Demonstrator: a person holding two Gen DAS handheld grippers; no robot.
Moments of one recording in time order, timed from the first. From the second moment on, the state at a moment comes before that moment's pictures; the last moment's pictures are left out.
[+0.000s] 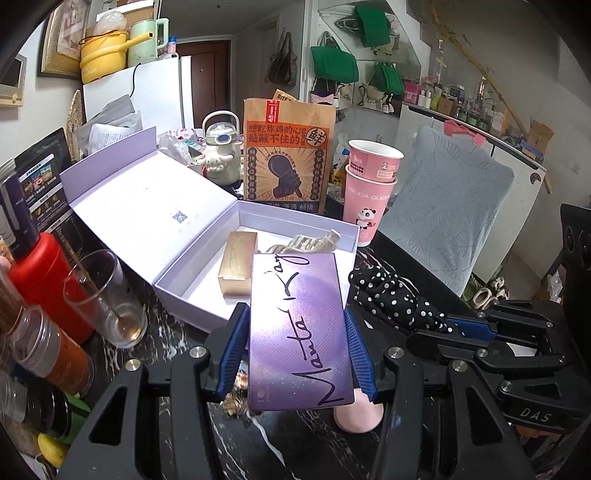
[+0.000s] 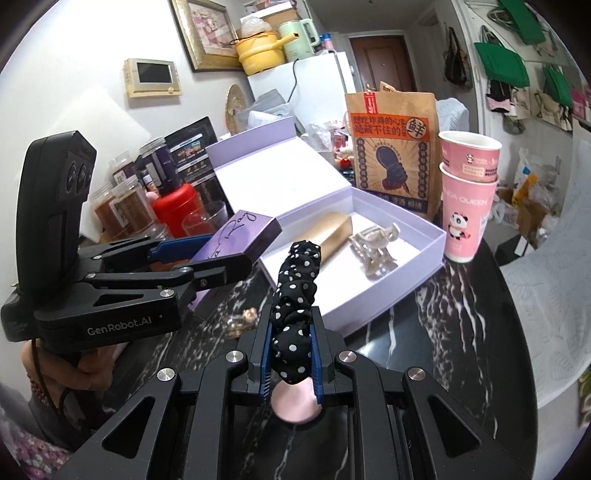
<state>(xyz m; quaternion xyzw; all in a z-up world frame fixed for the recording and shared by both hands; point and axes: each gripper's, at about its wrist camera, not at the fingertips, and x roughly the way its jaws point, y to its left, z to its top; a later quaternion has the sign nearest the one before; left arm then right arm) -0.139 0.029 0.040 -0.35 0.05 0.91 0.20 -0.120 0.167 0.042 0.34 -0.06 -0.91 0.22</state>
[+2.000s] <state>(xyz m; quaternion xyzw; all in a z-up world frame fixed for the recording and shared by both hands) -0.329 0.038 -0.018 -0.43 0.08 0.88 0.19 -0.316 0.161 0.009 0.41 -0.02 -0.89 0.18</state>
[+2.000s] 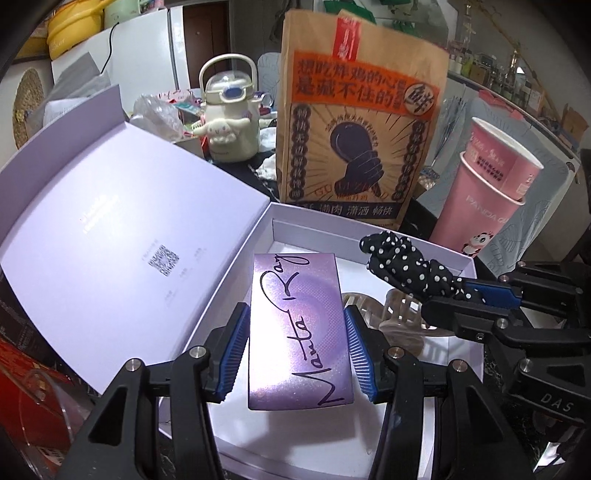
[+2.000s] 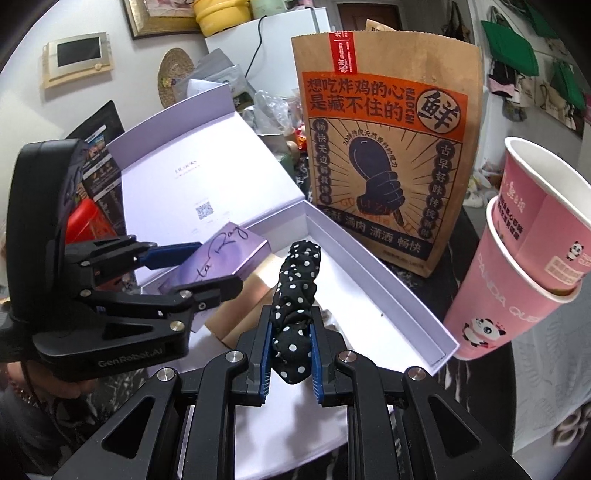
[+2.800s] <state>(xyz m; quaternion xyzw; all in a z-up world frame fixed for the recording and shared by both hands) -0.337 0.047 -0.040 -0.45 0.09 0.87 0.16 -0.328 0.163 -0.009 0.43 -0.02 -0.89 0.16</state>
